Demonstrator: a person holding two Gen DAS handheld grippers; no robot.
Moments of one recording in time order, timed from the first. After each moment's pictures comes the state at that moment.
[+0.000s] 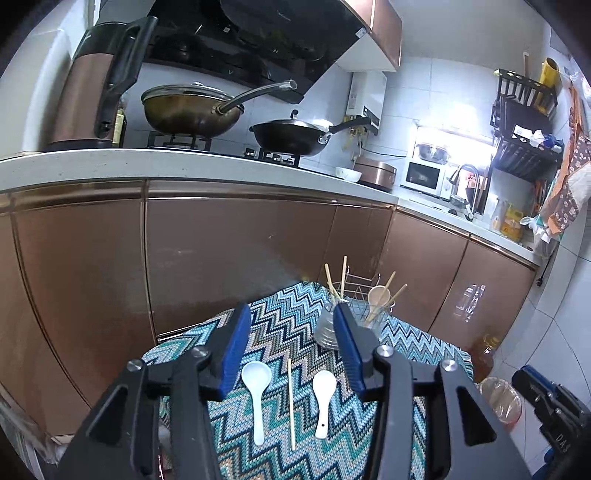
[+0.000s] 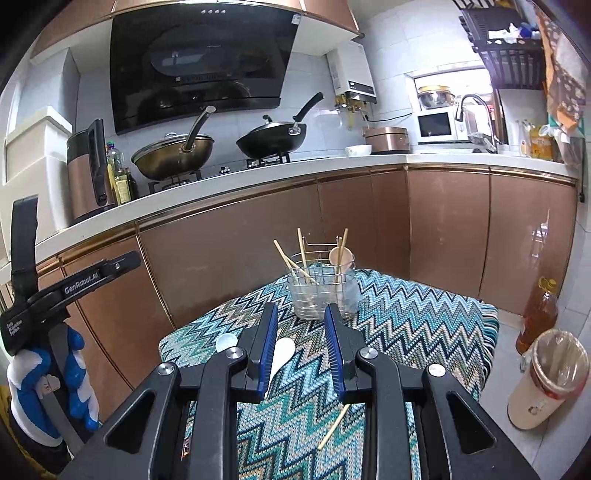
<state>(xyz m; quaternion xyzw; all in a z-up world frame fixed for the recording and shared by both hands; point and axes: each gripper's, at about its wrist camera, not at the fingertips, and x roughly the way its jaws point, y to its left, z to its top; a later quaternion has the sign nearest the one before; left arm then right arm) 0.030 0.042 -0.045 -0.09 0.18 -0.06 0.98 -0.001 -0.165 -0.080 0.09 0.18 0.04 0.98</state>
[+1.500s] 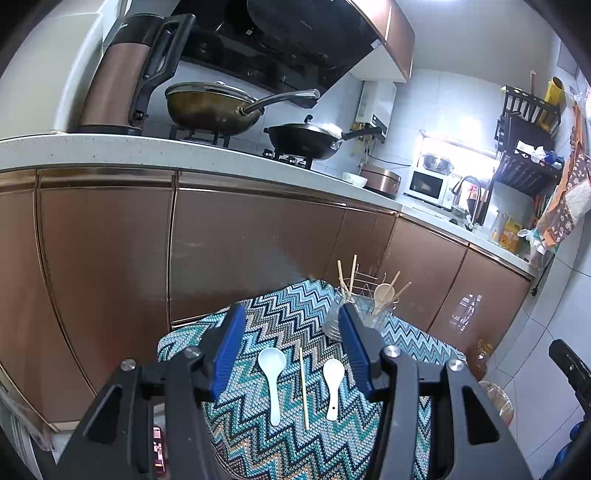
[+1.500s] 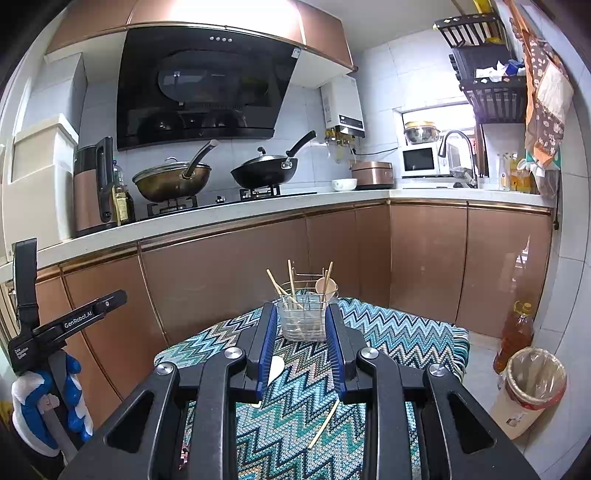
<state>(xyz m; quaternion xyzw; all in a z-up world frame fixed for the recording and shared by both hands) -0.003 0.078 -0.051 -0.12 0.18 -0.06 0.98 -0.056 -0.158 -0.048 0.06 0.13 0.01 0.99</state>
